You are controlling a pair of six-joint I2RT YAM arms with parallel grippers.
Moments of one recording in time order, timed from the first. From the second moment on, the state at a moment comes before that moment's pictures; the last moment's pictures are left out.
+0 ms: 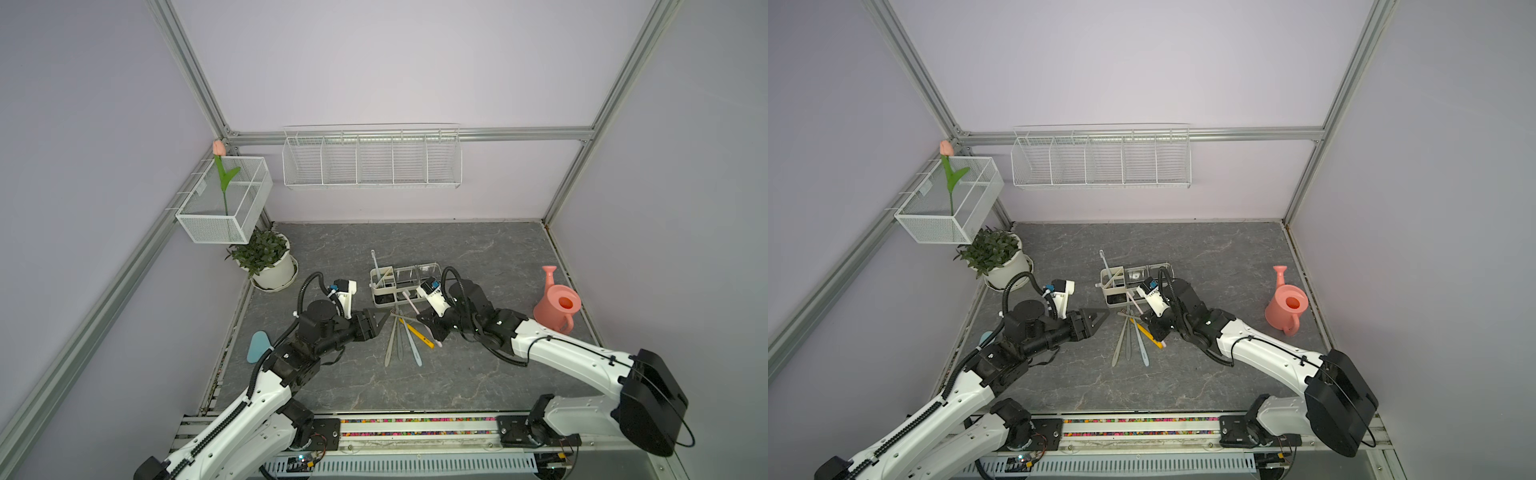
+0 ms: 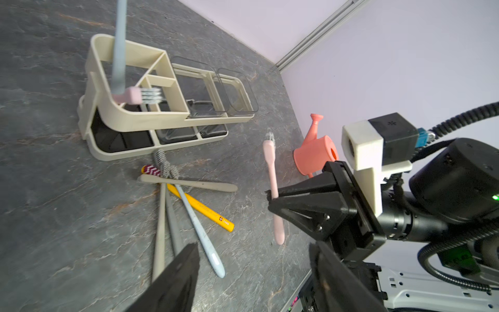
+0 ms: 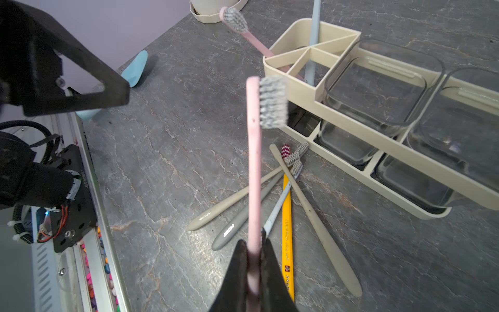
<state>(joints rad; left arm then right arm) -0.63 0.81 0.57 -0.13 0.31 -0.76 0.82 1.31 0.82 -0.16 -0.22 0.13</state>
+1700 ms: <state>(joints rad) -0.67 1.10 0.82 -0.13 0.32 -0.71 0.84 1.34 0.85 0.09 -0.40 0.24</state>
